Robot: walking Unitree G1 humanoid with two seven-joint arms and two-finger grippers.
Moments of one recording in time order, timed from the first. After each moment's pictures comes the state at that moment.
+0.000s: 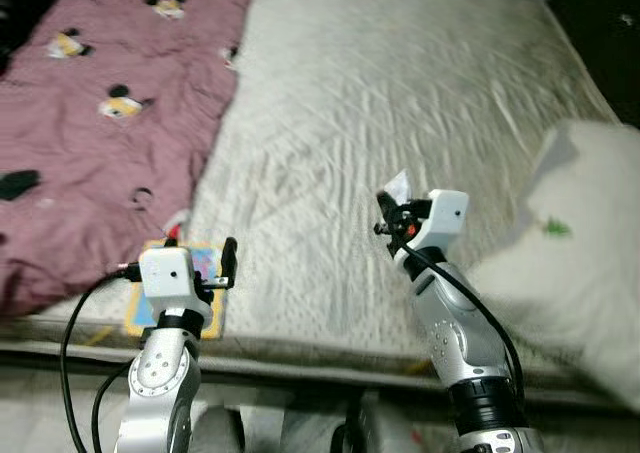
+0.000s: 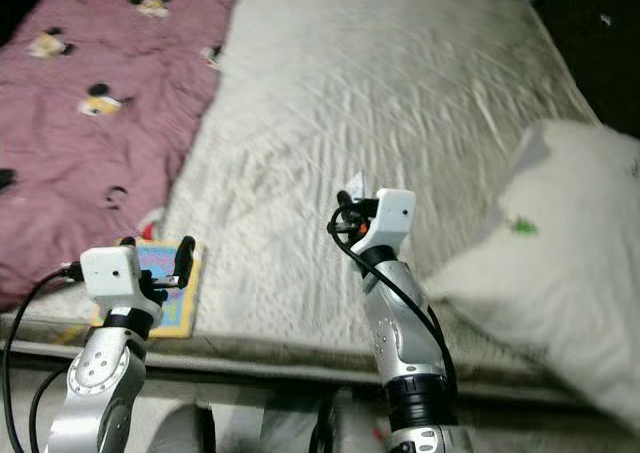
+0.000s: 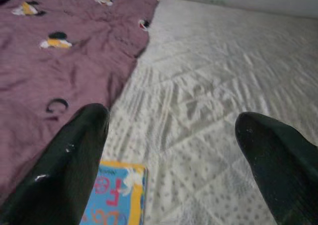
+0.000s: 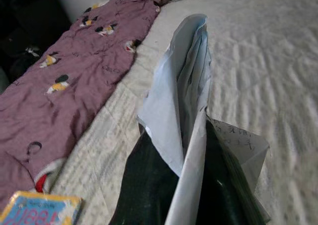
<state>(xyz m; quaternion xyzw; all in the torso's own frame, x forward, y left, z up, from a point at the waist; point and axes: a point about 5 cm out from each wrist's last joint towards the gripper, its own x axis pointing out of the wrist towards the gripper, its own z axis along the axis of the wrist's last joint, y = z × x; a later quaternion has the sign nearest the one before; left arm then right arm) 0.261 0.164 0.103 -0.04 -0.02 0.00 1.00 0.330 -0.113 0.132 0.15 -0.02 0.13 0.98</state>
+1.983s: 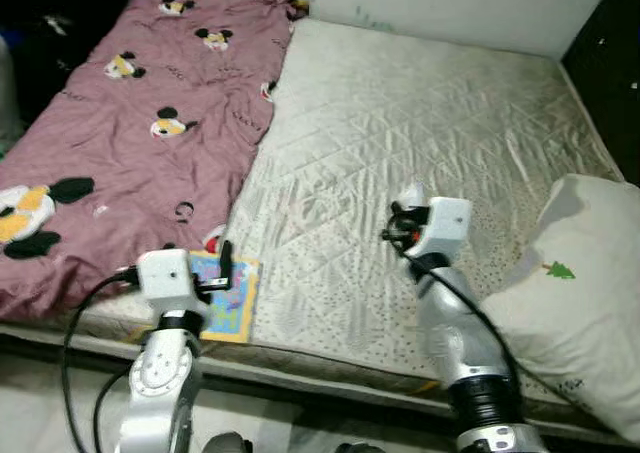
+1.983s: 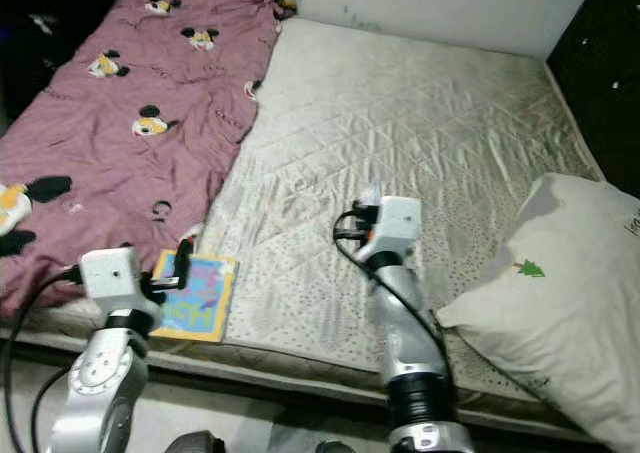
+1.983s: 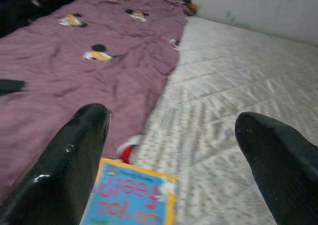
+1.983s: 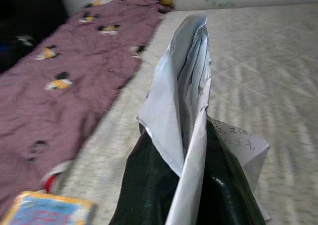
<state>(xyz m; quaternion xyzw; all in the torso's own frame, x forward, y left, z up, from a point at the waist) 0.260 0.168 0.098 -0.04 0.00 0.03 1.00 0.332 -0.114 0.116 0.11 0.01 0.08 0.99</state>
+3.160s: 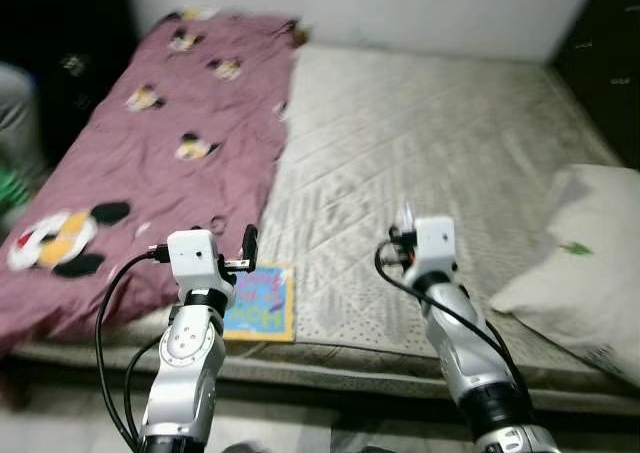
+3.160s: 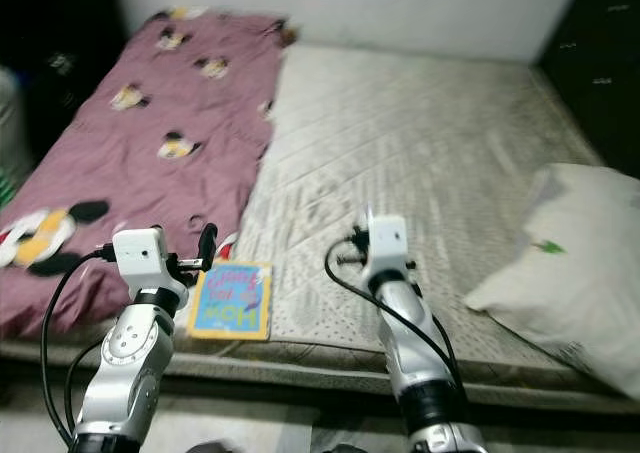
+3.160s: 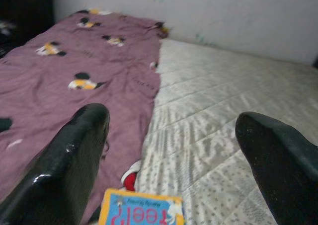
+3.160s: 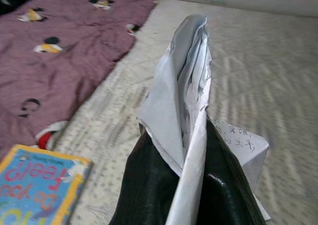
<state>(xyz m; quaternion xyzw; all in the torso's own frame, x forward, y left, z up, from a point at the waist) 0.290 0.147 0.102 -0.05 -0.01 -0.01 1.00 0.324 -0.131 0.080 0.00 0.06 0.09 0.99</state>
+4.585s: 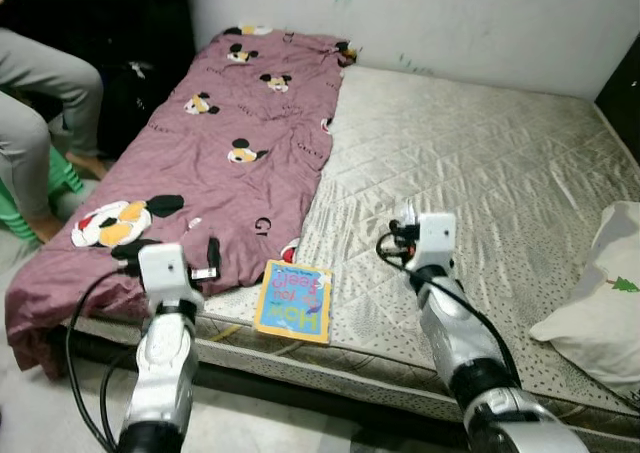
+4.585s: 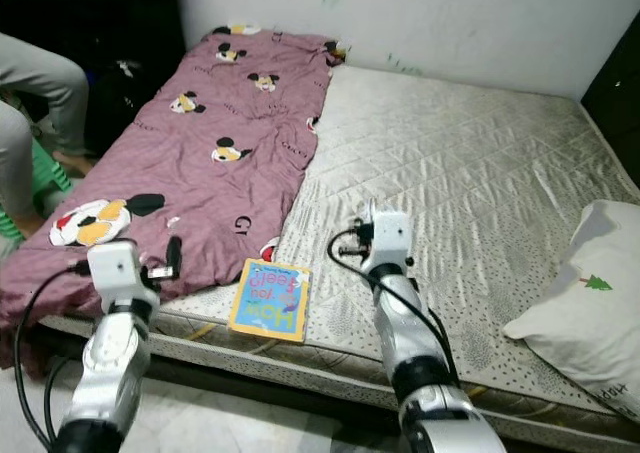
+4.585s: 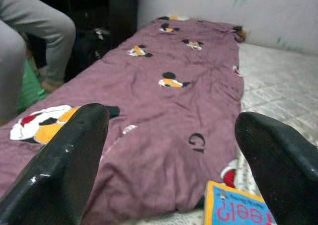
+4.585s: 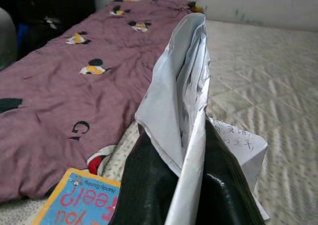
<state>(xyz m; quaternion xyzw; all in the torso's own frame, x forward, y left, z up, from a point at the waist) 0.291 0.184 0.064 -0.01 -0.01 0.06 1.00 0.340 -0.133 0.076 0.02 0.03 0.09 1.00</state>
